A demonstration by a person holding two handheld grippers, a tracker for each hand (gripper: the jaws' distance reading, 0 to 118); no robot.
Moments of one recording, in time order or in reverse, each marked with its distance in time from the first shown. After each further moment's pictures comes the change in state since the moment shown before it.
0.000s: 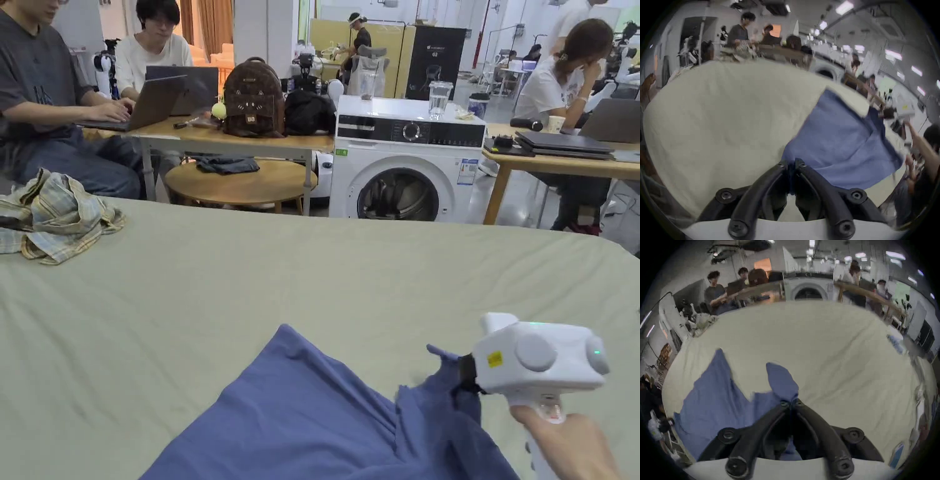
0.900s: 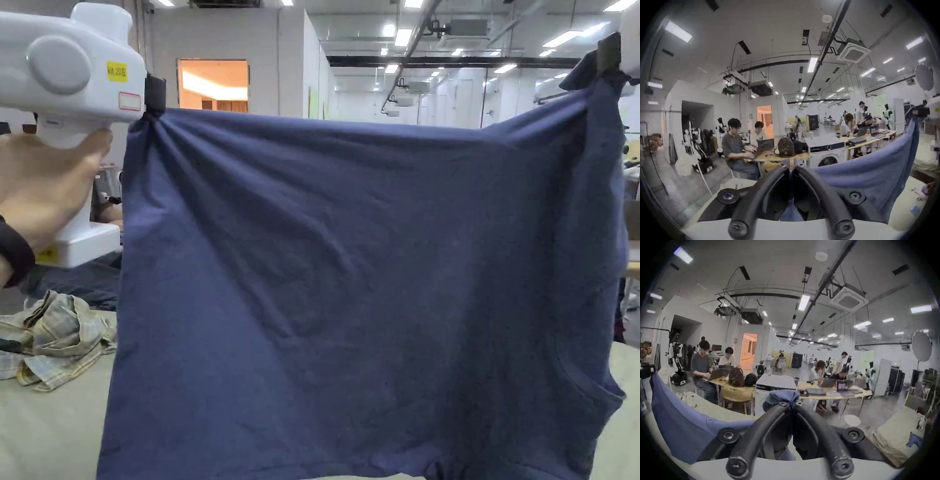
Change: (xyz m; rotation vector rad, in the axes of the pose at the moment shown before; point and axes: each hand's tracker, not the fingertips) left arm 0.217 0.480 0.075 0.683 0.097 -0.423; right arm 0.004 0.326 0.326 0.779 -0.319 0.107
